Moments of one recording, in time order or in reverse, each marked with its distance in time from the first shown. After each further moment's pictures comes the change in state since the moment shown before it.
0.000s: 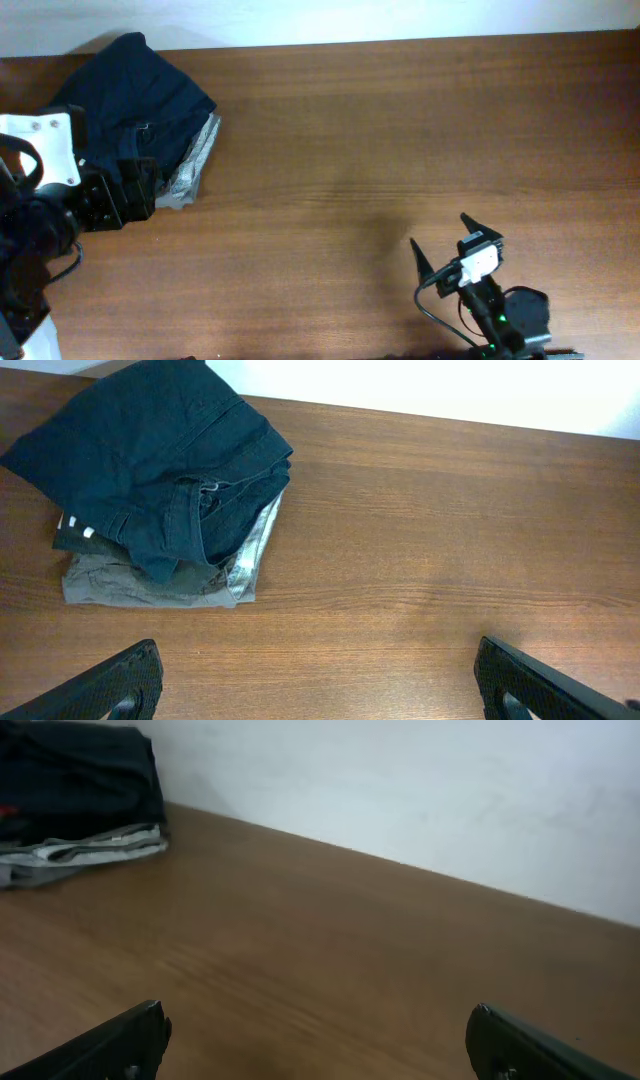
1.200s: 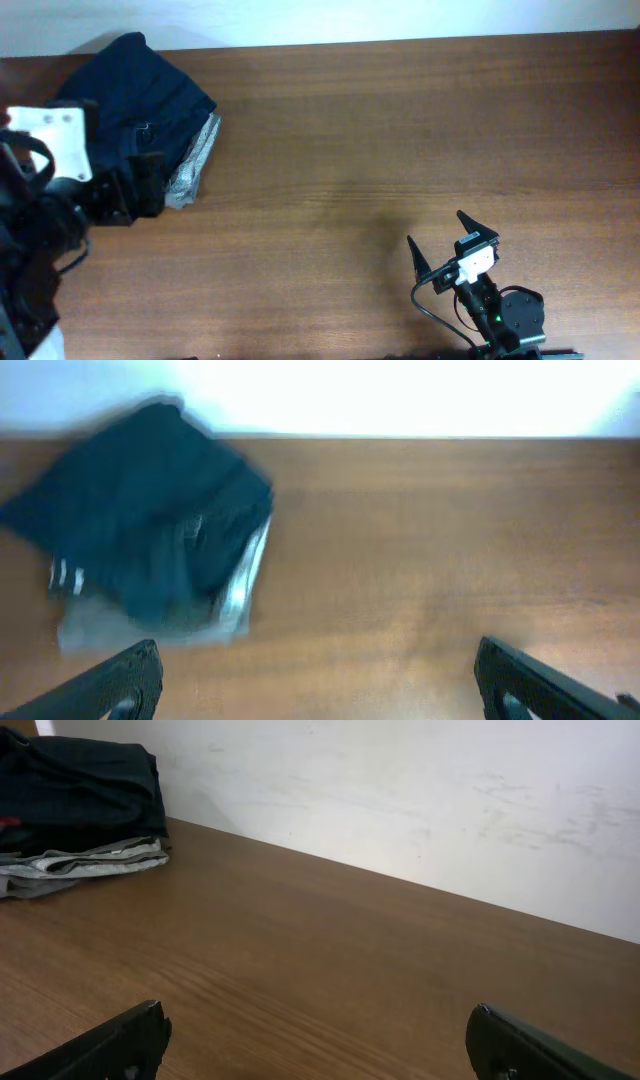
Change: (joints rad) left arm -0.106 -0.025 -0.018 0.106 -0.027 0.005; right arm 0.000 -0.001 -0.064 0.121 -0.010 0.005
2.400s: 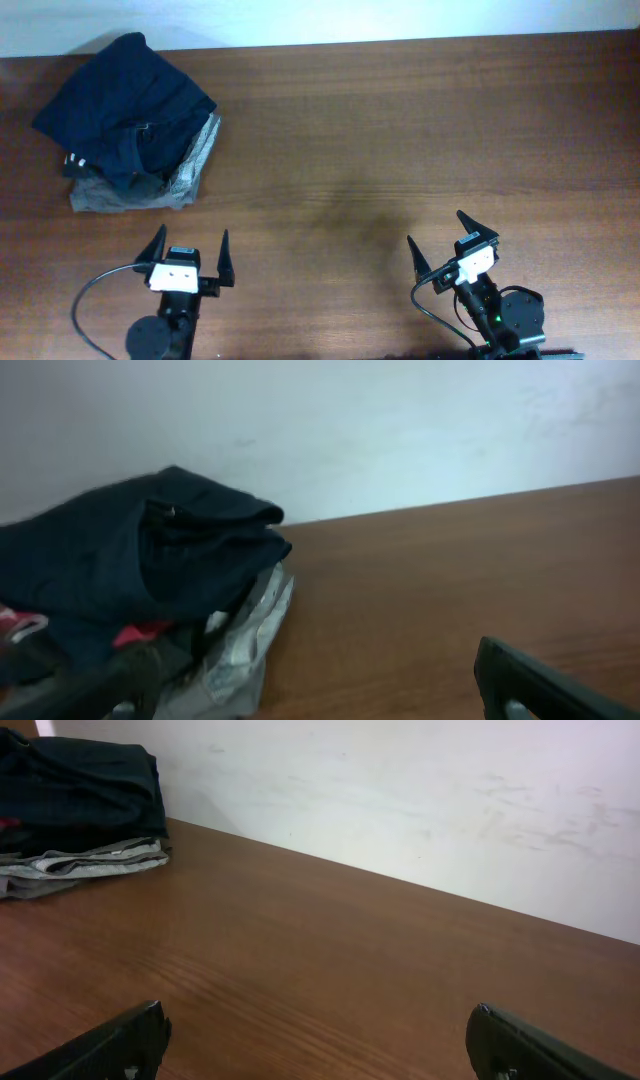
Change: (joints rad) left arm -0.262 -1.160 -1.736 1.185 -0.319 0.007; right arm 0.000 -0.001 -0.002 0.003 0.000 -0.001
